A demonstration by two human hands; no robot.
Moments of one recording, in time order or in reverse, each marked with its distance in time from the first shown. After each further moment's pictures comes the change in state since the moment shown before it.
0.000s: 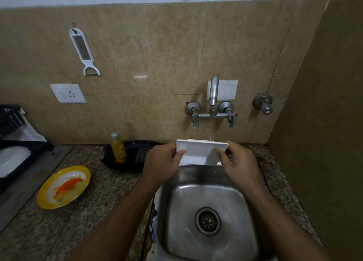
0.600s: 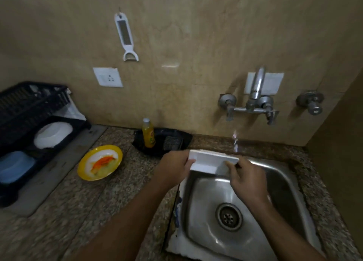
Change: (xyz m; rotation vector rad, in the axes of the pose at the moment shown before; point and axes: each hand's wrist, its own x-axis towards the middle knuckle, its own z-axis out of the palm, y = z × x) left_hand -0.034 -0.057 -0.017 0.138 -0.248 -0.025; right_hand -0.031 -0.013 0.075 -0.117 -0.090 0.088
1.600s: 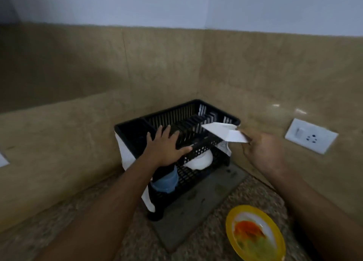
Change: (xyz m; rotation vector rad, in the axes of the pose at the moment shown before) left_hand -0.118 -0.491 -0.342 0.285 0.002 -0.809; right_hand 0.151 -0.536 0.288 0.200 0.068 -0.961
